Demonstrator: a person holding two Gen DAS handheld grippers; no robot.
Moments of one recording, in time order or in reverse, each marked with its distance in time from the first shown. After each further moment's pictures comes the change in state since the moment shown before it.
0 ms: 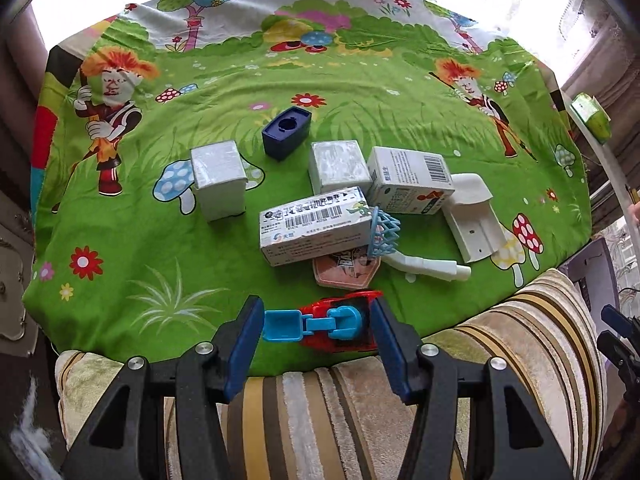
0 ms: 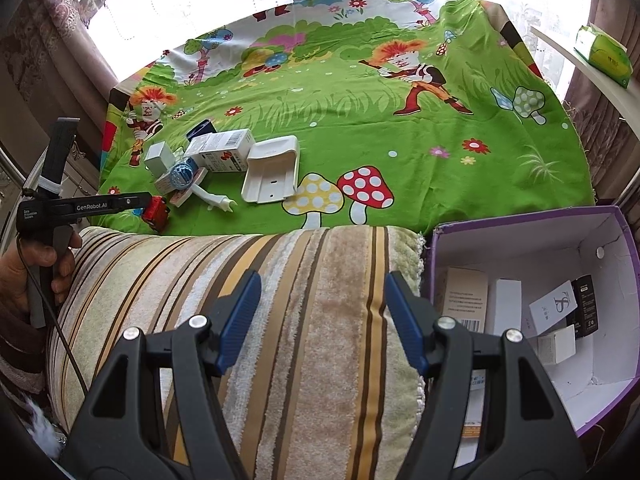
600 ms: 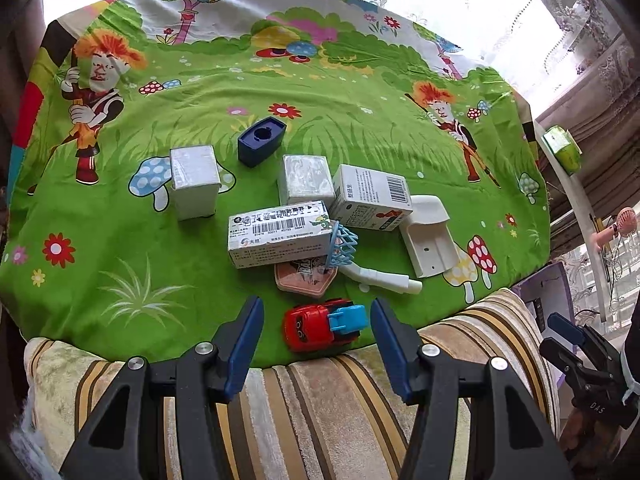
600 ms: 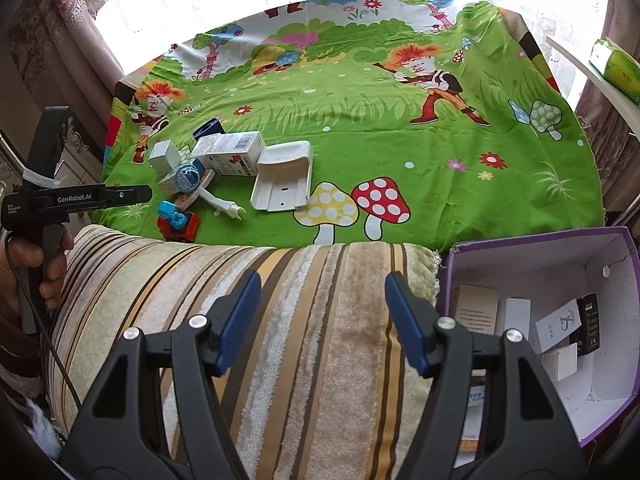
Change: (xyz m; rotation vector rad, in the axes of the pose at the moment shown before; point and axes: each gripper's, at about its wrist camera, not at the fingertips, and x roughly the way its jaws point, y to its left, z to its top) left arm -0.012 0.007 0.004 -0.092 -0.017 -0.186; right arm 0.012 0.017 0.016 -0.053 0.004 0.014
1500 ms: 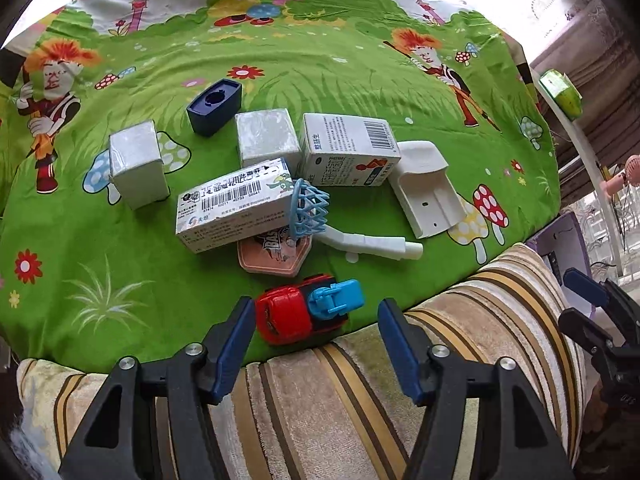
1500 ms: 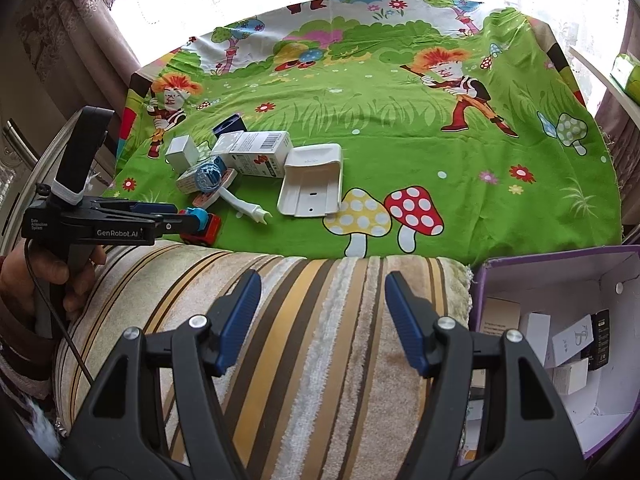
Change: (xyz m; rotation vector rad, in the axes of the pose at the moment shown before) left arm 0.035 -0.019 -0.005 0.087 0.124 0.016; right arm 0.010 0.018 0.006 -0.033 0.007 0.040
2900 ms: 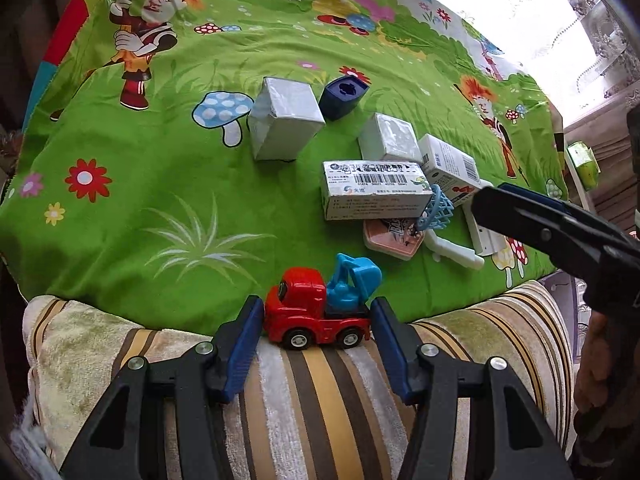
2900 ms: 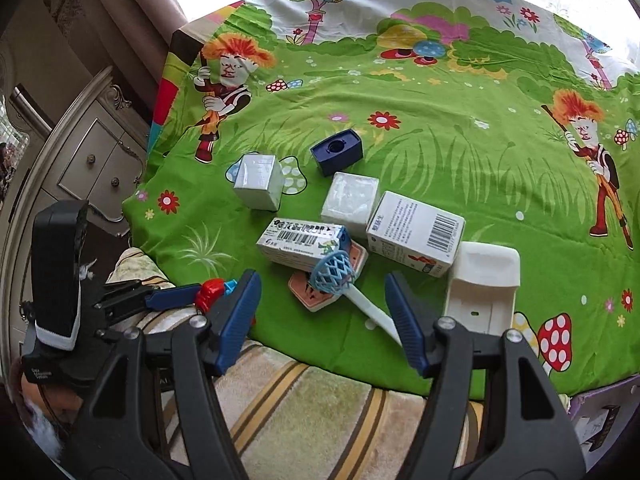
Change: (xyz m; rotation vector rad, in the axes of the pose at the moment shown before) left arm -0.014 0.084 -0.025 -0.205 -0.046 -0.030; right arm 0.110 0.139 0.111 -0.160 0.177 0.106
